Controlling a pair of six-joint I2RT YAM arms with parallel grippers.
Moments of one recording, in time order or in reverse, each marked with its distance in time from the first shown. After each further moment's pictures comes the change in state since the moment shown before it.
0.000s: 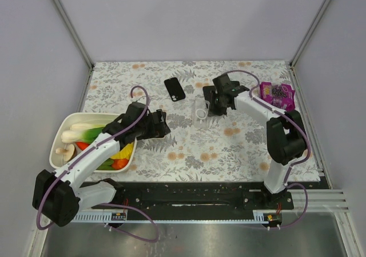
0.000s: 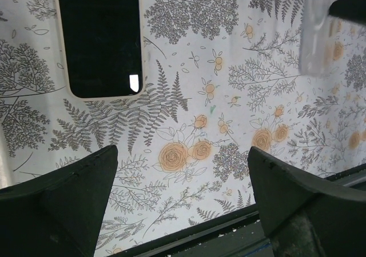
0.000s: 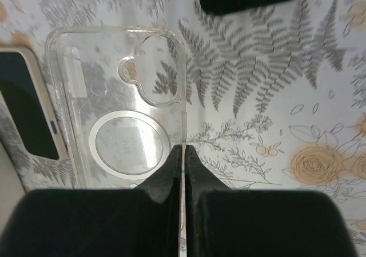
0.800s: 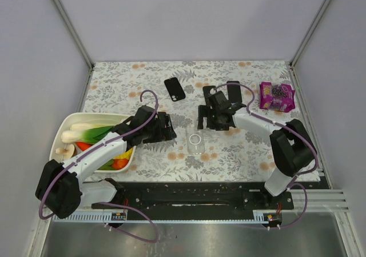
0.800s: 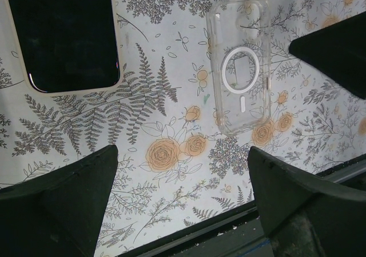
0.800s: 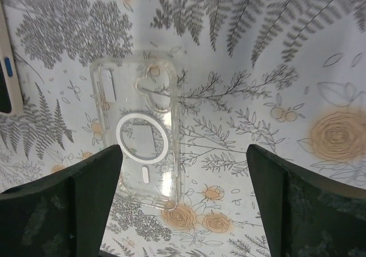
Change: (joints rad) left arm -0.086 0.077 -0.043 0.083 0.002 -0.036; right arm 0.132 -0.138 -0.340 0.175 0.021 -0.050
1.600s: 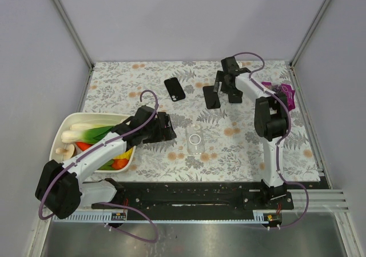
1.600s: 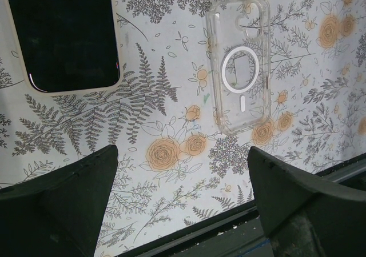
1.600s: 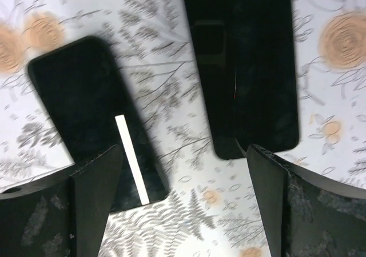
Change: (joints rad) left arm -0.001 -0.003 -0.002 -0.001 0.003 0.002; right arm -0.287 0.513 0.744 -0.218 0.244 -0.108
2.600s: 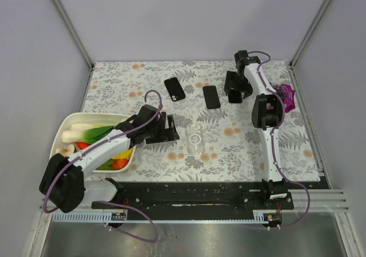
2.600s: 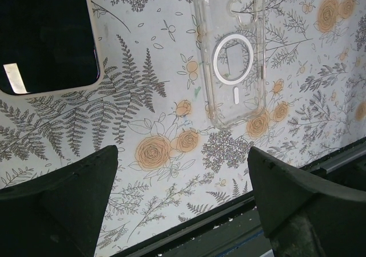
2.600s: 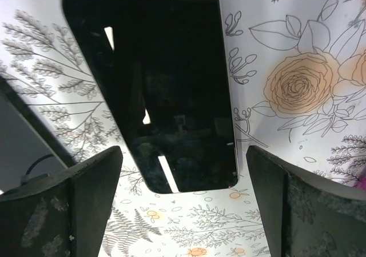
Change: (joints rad) left arm -0.002 0.060 0.014 0.014 0.069 0.008; right arm -0.159 0.396 0.646 -0.511 -0.169 -0.130
